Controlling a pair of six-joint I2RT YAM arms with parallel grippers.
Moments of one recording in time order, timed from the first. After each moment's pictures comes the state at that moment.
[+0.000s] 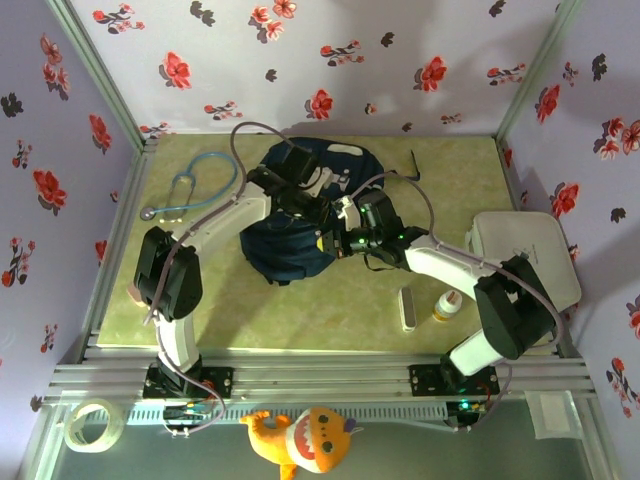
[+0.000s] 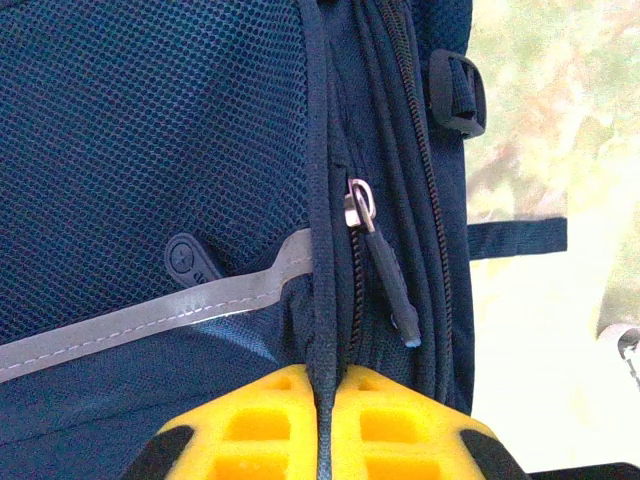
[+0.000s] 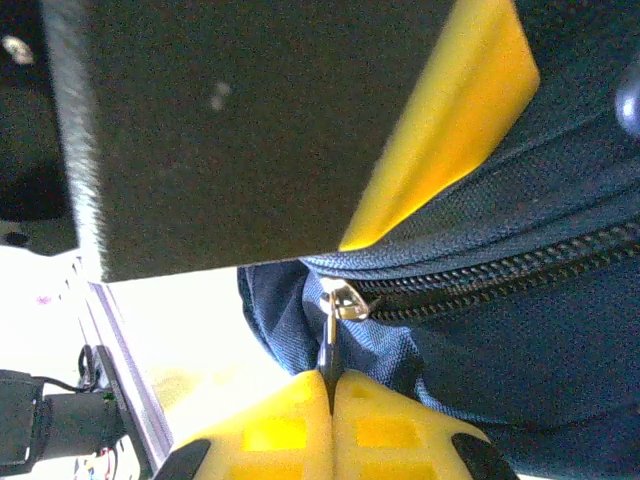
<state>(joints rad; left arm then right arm) -0.68 1.87 1.64 -0.78 0.17 -0.25 0.62 1.52 0.89 -0.04 -0.56 0.46</state>
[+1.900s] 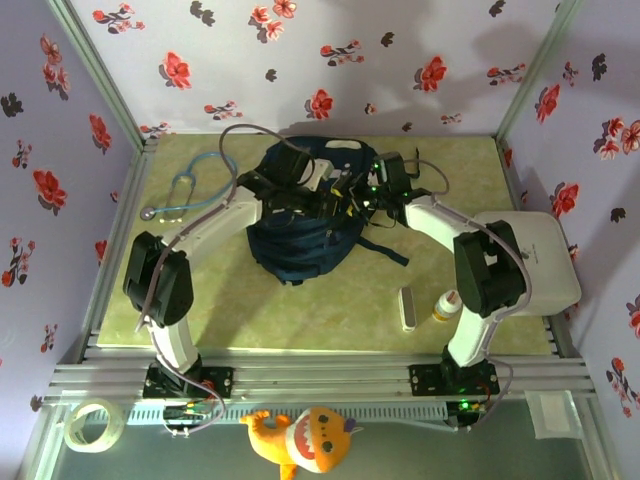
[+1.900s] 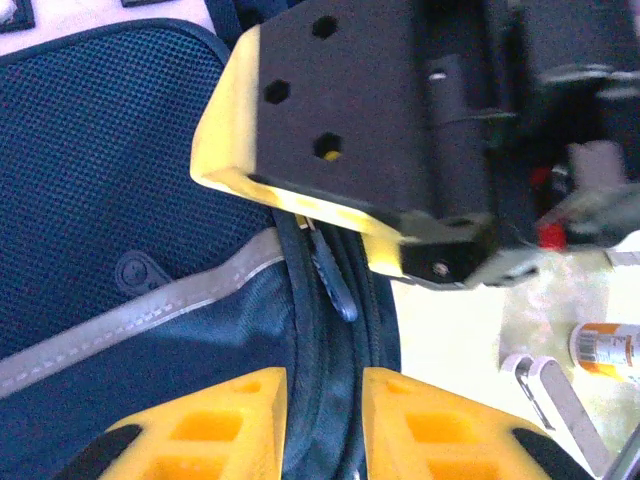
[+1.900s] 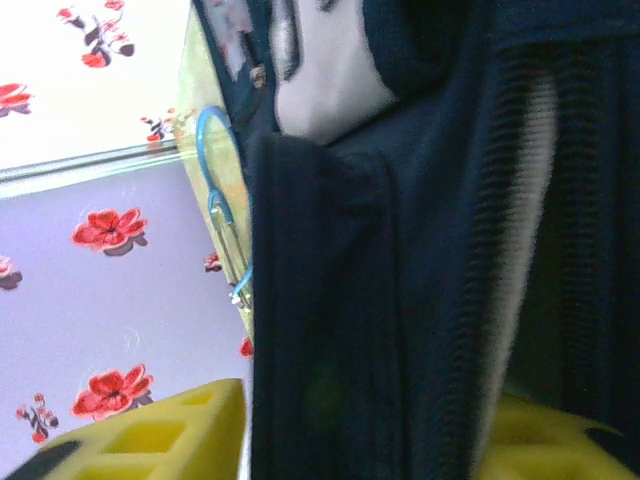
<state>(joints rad) -0.66 1.79 1.54 -0.59 0.30 -0.28 0.41 1.81 1.22 -0.09 -0.53 1.25</state>
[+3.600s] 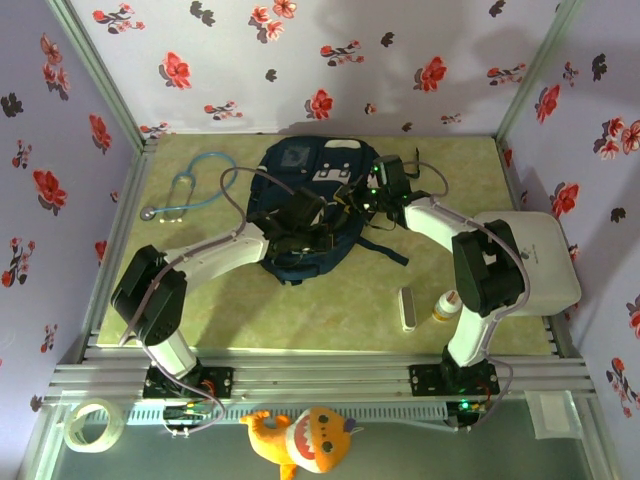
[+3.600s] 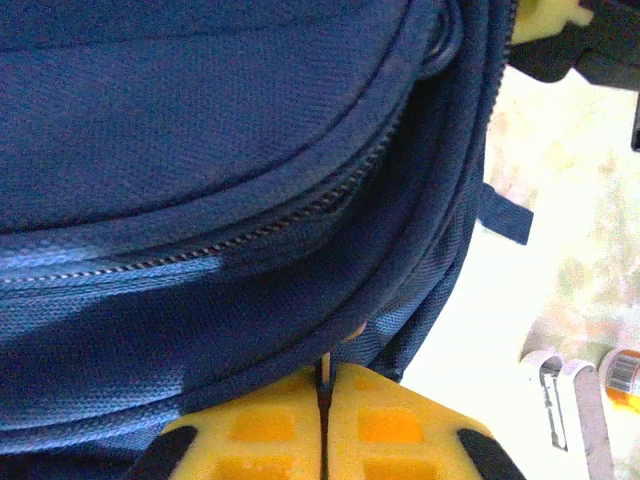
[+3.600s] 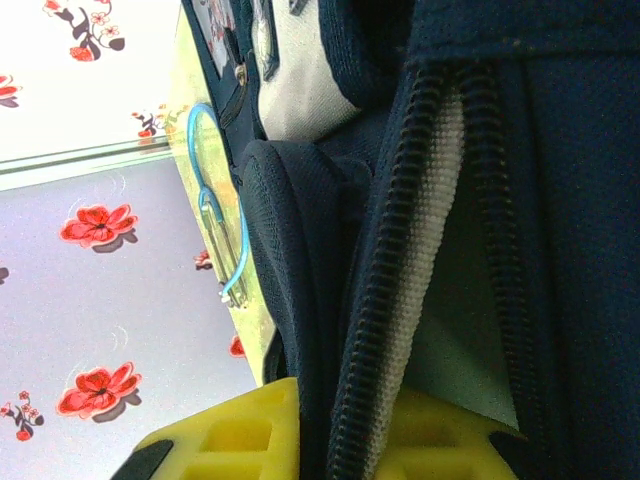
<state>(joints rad) -0.81 1.68 1.22 -0.44 0.08 -0.67 0.41 1.80 1.19 -0.06 -0.53 1.23</state>
